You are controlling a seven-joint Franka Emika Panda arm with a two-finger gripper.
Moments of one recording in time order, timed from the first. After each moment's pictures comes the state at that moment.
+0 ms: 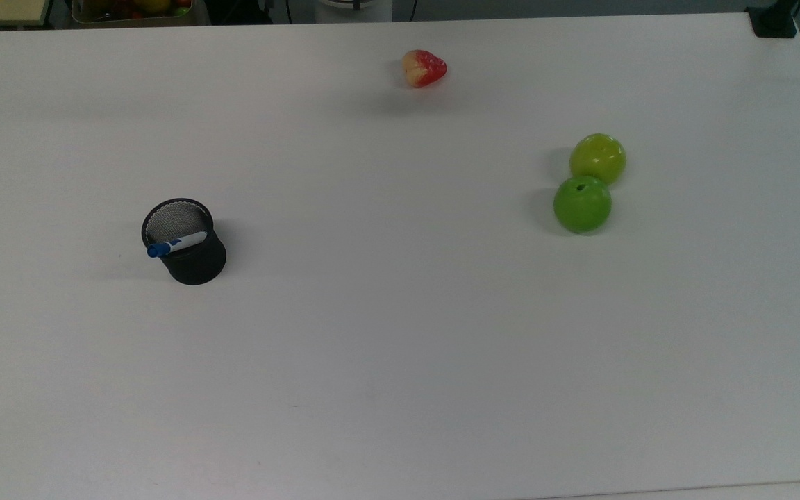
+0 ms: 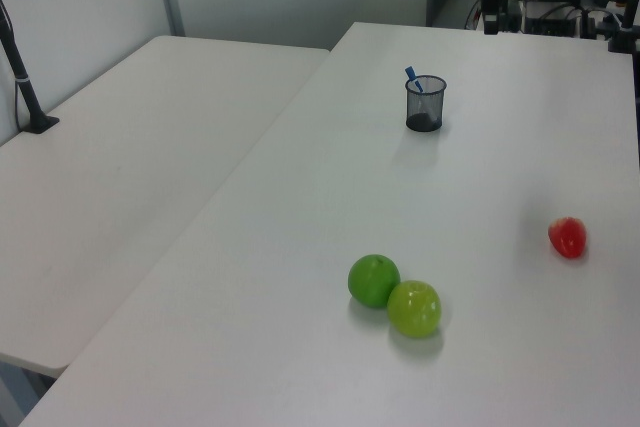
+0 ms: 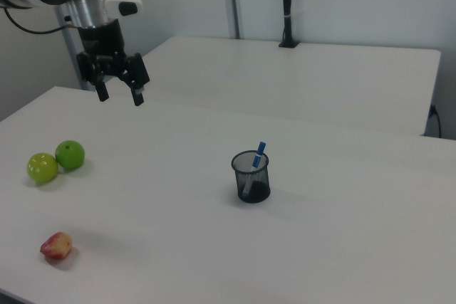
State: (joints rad) arm 0.08 0.00 0.00 -1.58 -0.05 1.56 -0.02
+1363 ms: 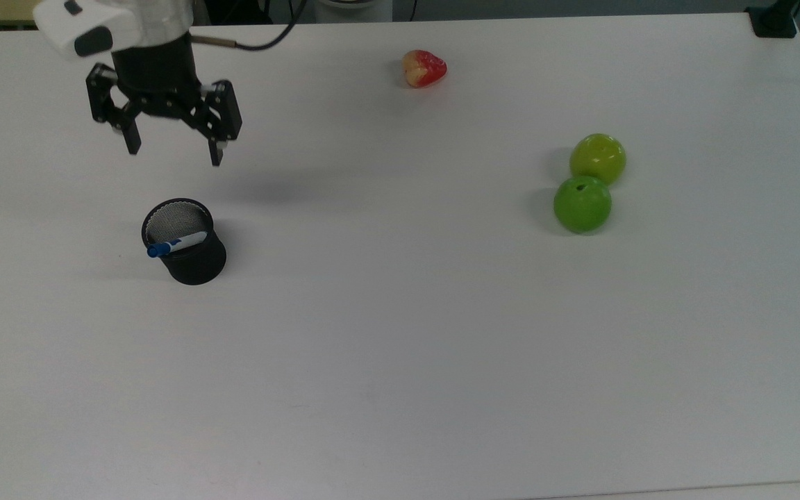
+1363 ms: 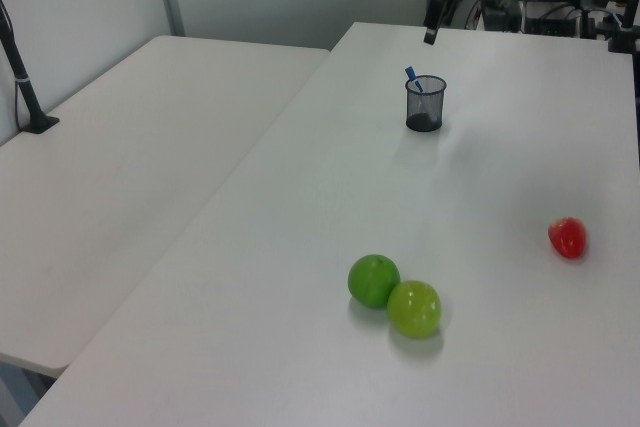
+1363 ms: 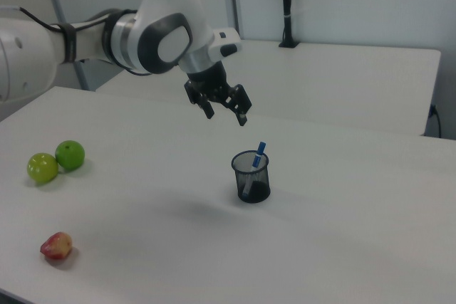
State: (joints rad) arm -0.14 0.27 0.00 -1.58 -0.05 2.11 -0.09
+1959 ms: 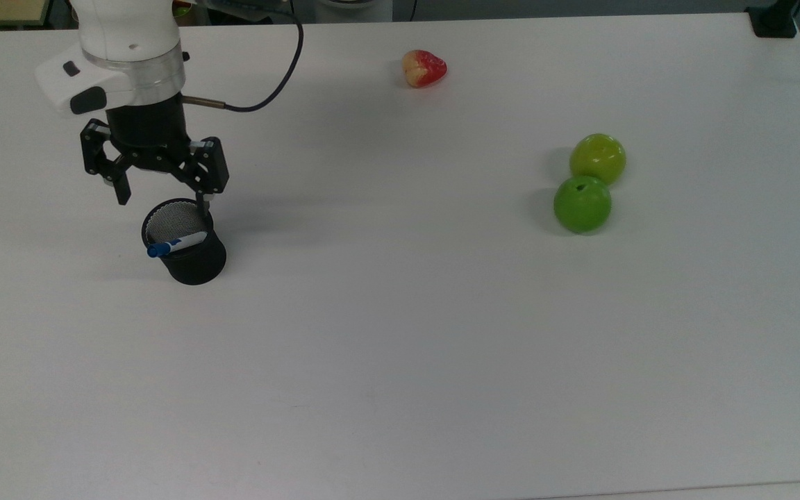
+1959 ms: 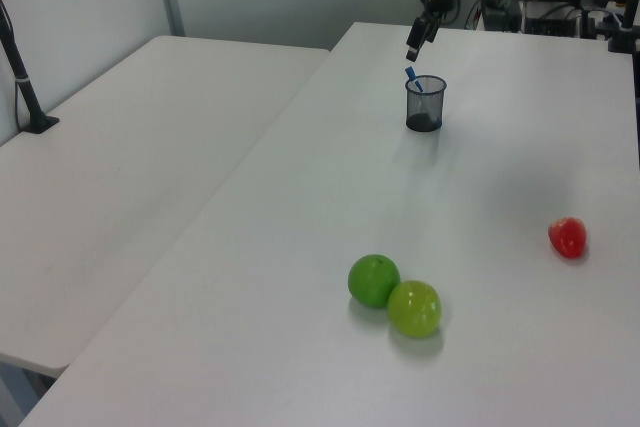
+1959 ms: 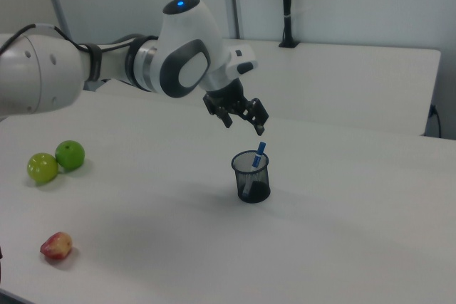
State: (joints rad) arm -0.16 0.37 0.00 -1.58 -0.05 2.29 -0.09
